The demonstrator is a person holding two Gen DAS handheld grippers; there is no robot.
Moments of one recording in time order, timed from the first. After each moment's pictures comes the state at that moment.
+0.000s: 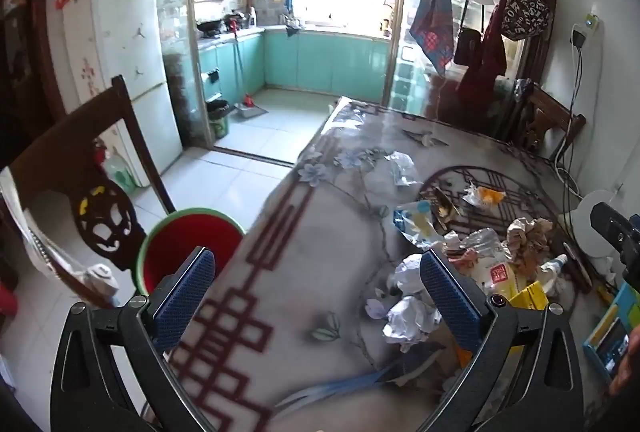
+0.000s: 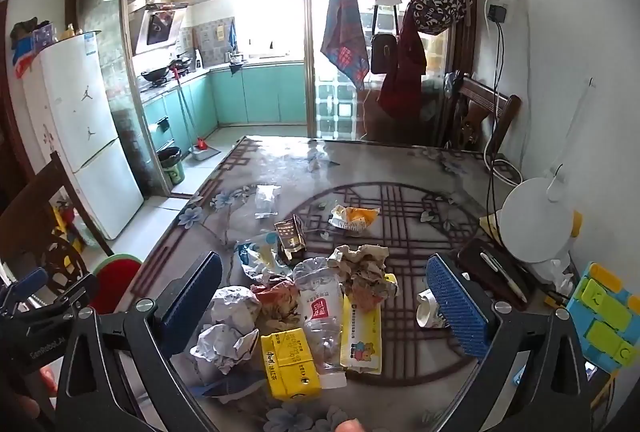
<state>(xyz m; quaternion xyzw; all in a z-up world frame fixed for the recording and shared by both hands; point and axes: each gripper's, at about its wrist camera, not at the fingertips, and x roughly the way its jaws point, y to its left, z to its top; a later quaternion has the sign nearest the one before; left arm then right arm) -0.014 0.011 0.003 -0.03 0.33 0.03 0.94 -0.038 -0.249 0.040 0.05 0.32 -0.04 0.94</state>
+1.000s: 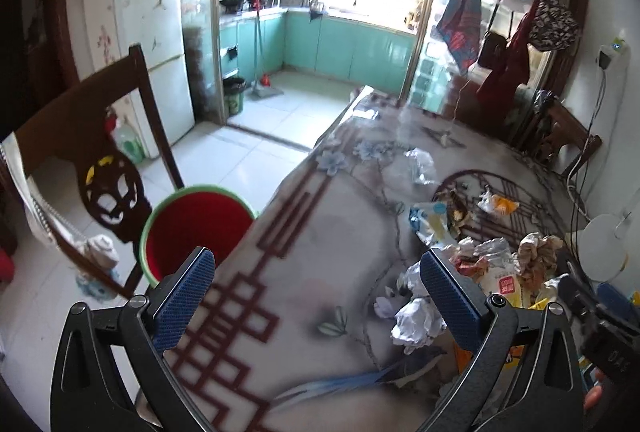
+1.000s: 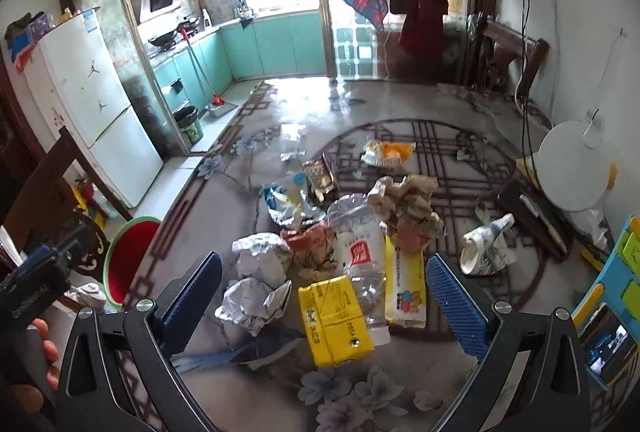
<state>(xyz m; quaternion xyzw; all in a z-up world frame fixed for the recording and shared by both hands) -0.001 0.031 -0.006 -0.08 0.37 0.06 0.92 -0.021 -0.235 -0.002 0.09 0.40 -0.02 0.91</state>
